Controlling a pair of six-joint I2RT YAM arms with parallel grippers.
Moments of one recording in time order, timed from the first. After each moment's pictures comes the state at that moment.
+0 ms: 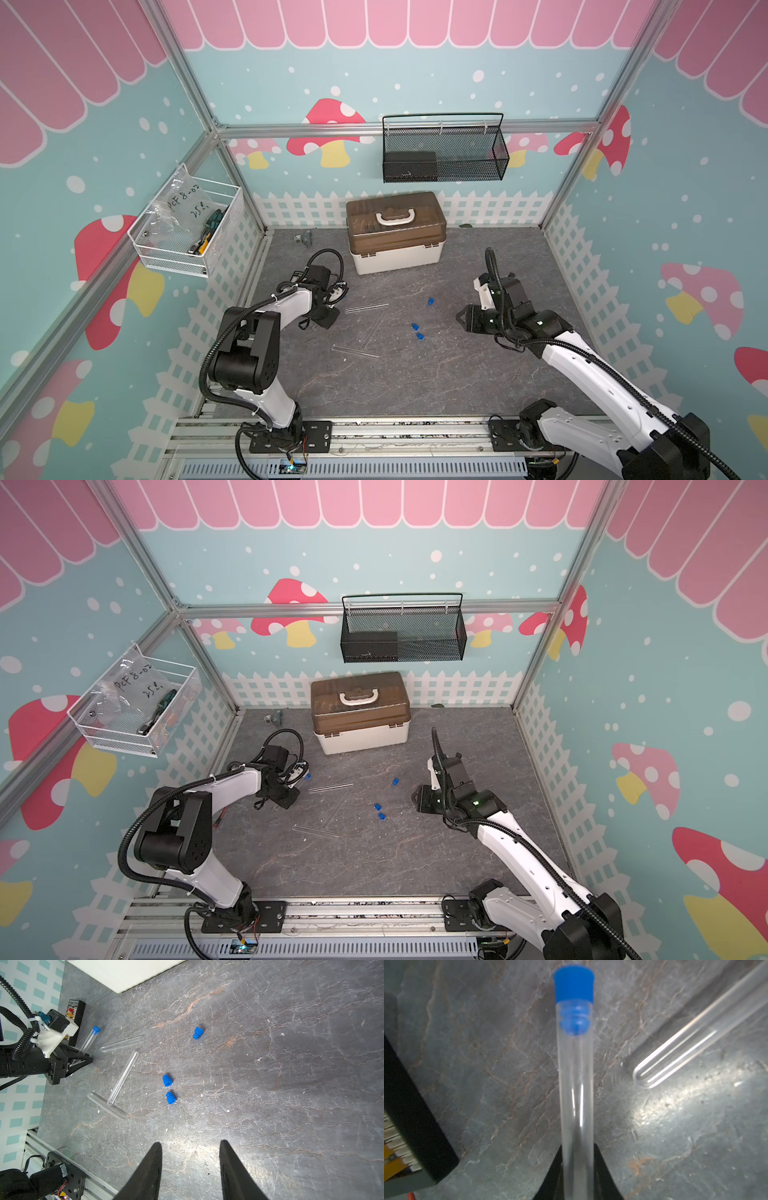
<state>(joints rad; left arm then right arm) -0.13 1.69 0.95 -0.56 0.00 0.43 0.46 1.05 0.84 -0.66 -0.15 0.50</state>
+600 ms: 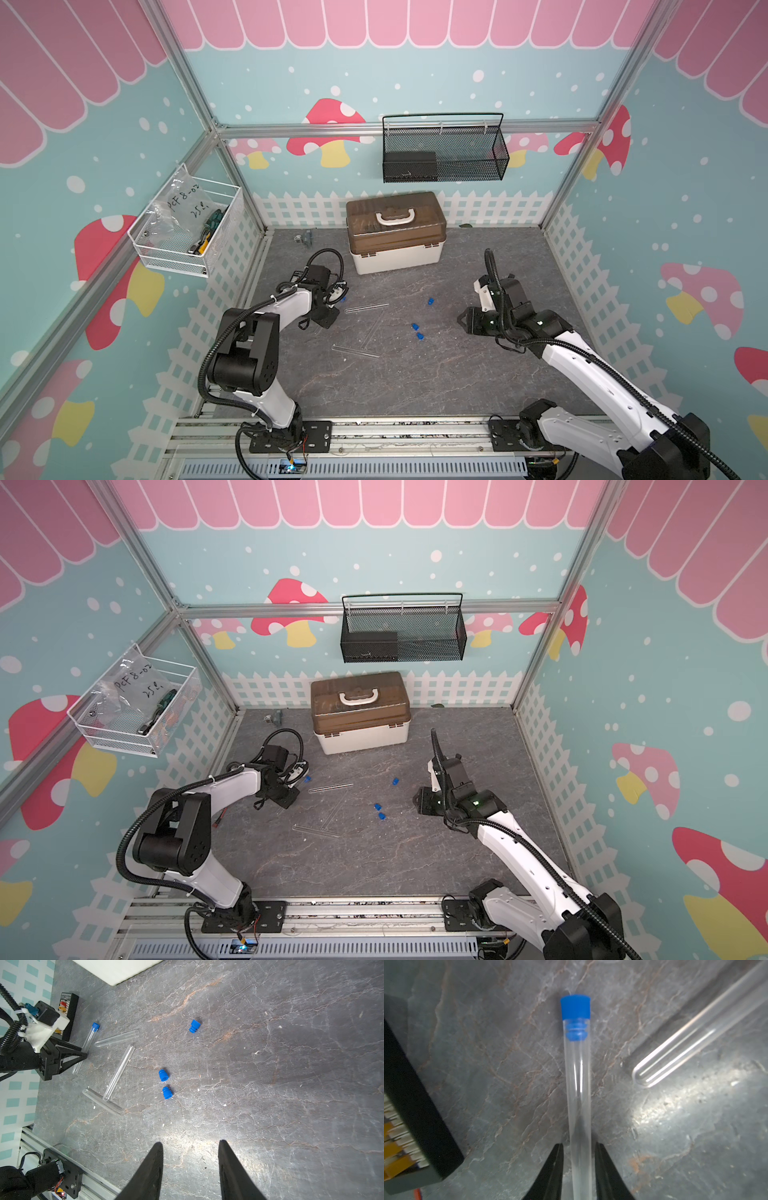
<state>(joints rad) -0.13 1.64 0.94 -0.56 -0.01 0.44 0.46 1.04 0.84 -0.70 -0.15 0.50</state>
